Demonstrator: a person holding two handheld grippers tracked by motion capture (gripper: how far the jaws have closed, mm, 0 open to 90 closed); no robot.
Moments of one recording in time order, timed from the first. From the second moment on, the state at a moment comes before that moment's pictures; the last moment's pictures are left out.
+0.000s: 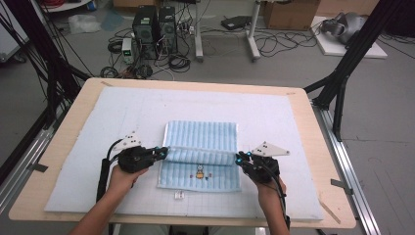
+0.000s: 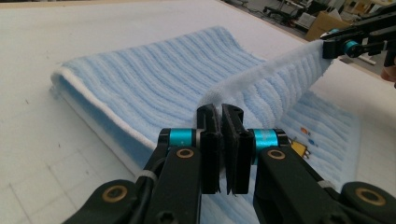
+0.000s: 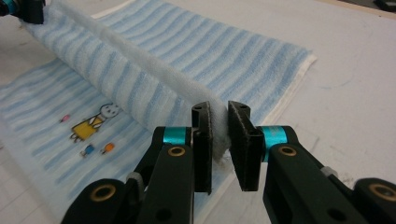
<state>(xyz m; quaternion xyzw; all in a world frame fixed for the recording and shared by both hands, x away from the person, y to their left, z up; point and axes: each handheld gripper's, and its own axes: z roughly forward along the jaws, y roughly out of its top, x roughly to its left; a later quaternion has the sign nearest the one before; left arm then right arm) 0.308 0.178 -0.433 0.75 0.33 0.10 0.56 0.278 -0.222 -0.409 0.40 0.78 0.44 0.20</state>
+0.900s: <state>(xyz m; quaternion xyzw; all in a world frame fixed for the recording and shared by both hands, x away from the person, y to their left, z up) 0.274 0.187 -0.450 0.75 0.35 0.05 0.55 0.239 -0.225 -0.429 0.40 0.78 0.43 0.19</state>
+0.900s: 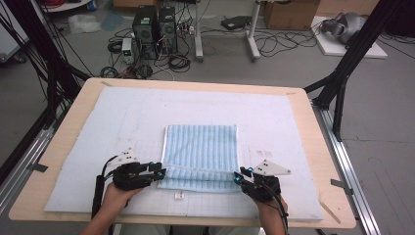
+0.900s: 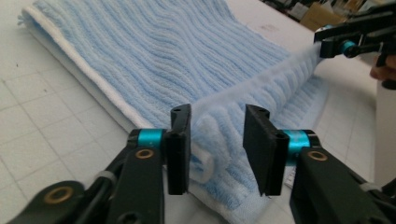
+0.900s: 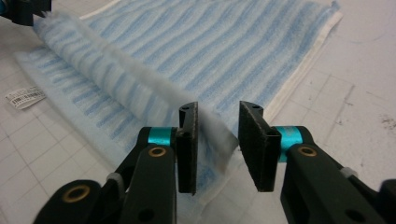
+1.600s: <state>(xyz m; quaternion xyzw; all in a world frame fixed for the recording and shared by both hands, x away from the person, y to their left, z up) 0.281 0.207 -0.443 0.72 0.38 0.07 0.58 0.257 -0.206 -0.447 0.32 0.85 0.40 0.14</state>
